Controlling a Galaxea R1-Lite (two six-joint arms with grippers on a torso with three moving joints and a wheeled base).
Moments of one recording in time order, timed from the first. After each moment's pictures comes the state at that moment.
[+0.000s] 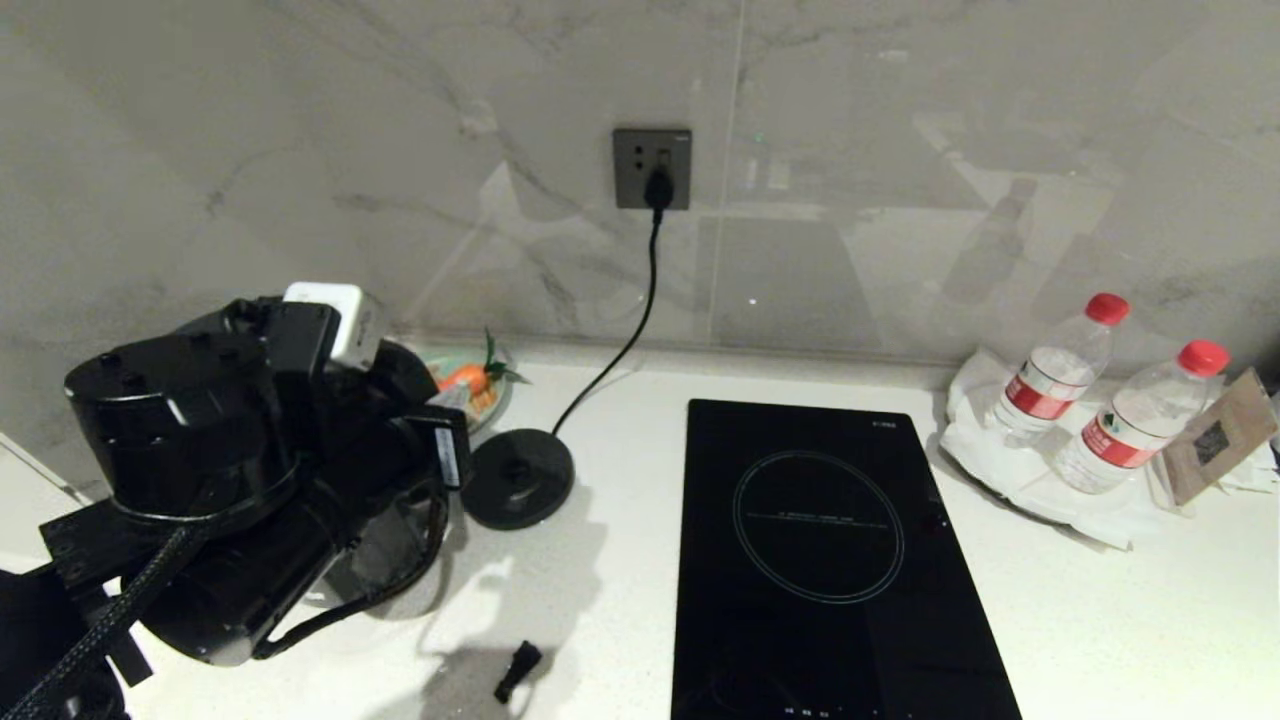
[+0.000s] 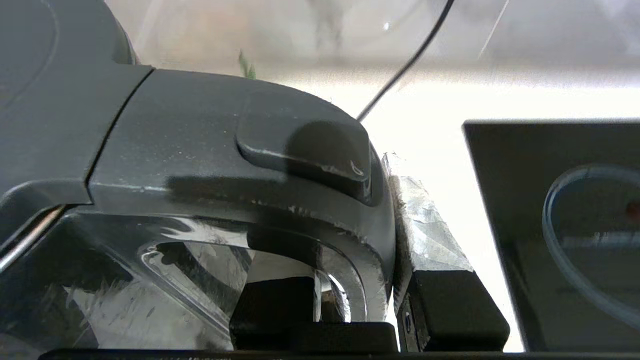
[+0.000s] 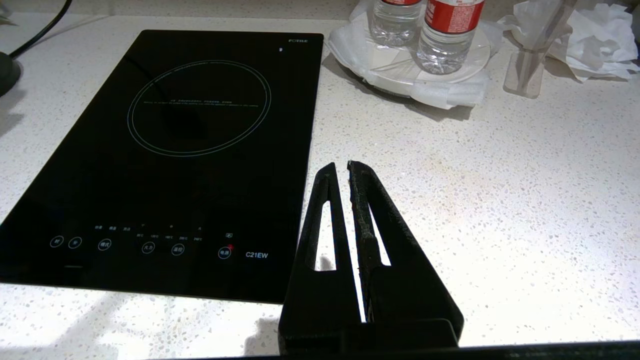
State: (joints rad) left arm -0.61 1.49 -0.59 -0.83 0.46 -0.02; right arm 0.00 0.00 0.00 0.00 0.00 -0.01
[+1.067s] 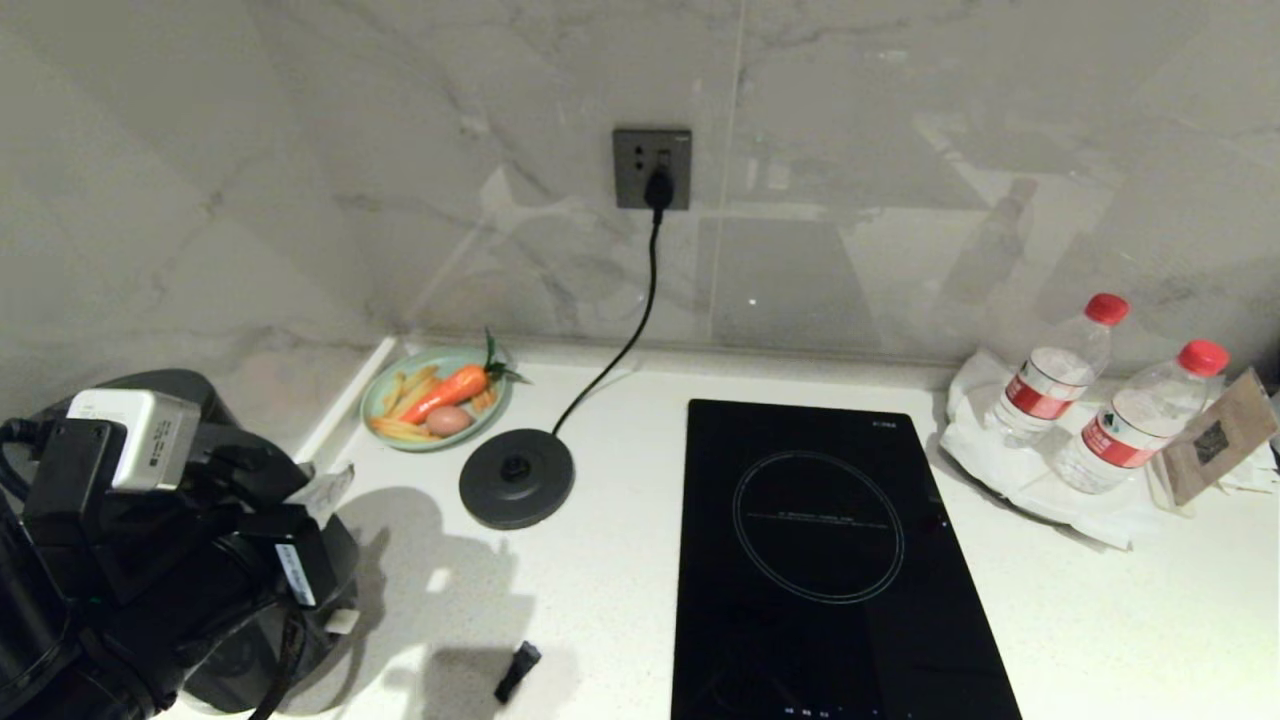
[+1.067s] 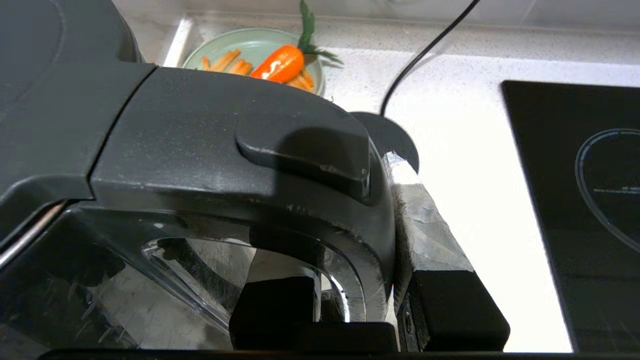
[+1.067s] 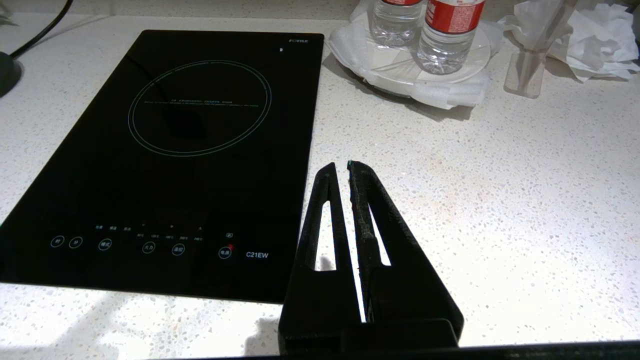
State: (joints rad) left arm -0.55 1.21 -0.30 -0.81 0.47 -0.06; right arm 0.00 0.00 0.00 0.00 0.00 -0.01
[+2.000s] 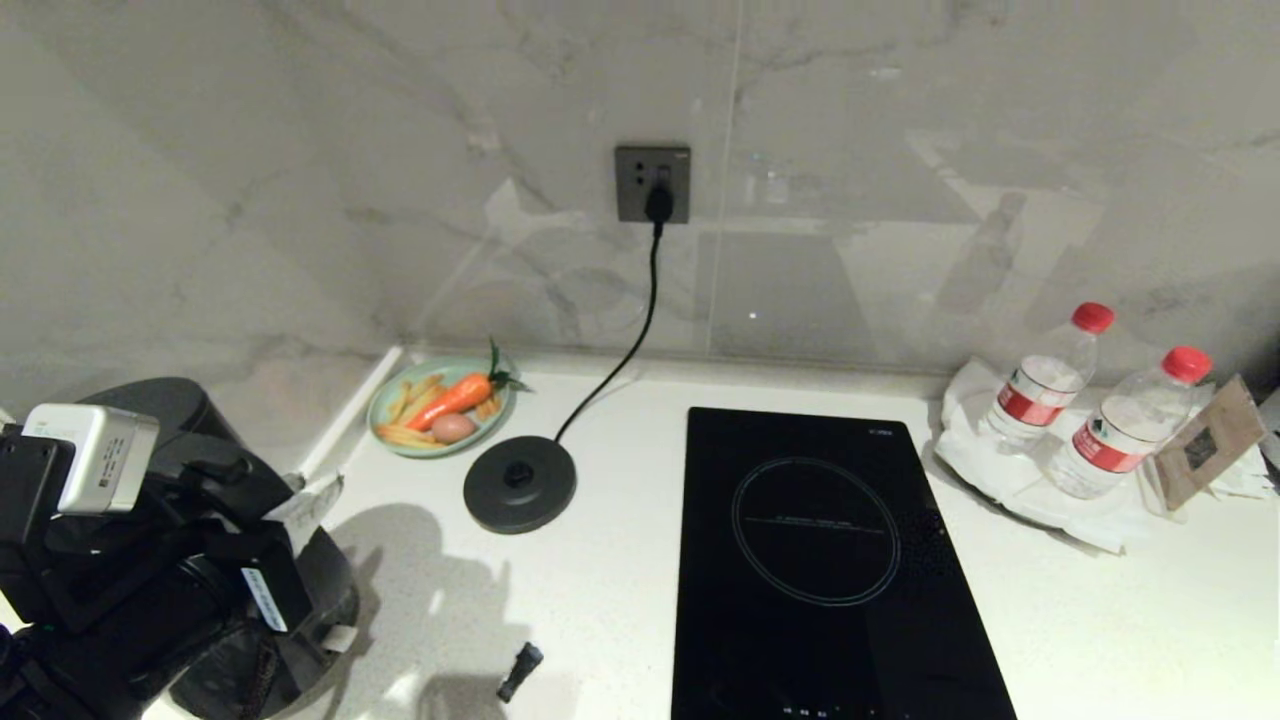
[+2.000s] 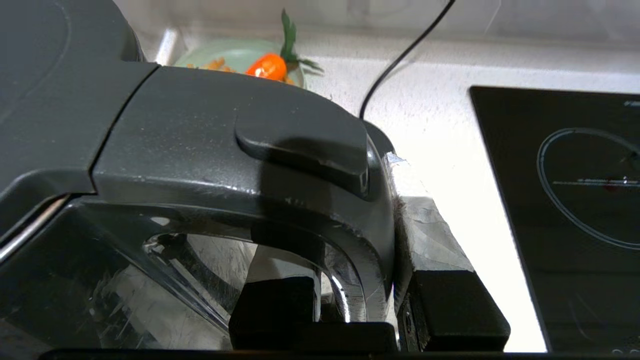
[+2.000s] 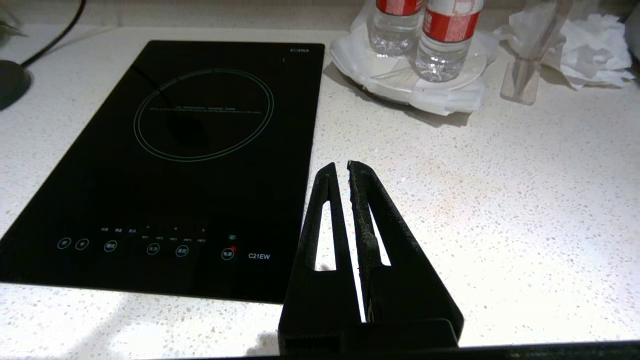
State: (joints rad) left arm -0.55 1.15 -0.27 -0.79 0.40 -0.08; right arm 0.00 0.00 0.00 0.00 0.00 -0.01
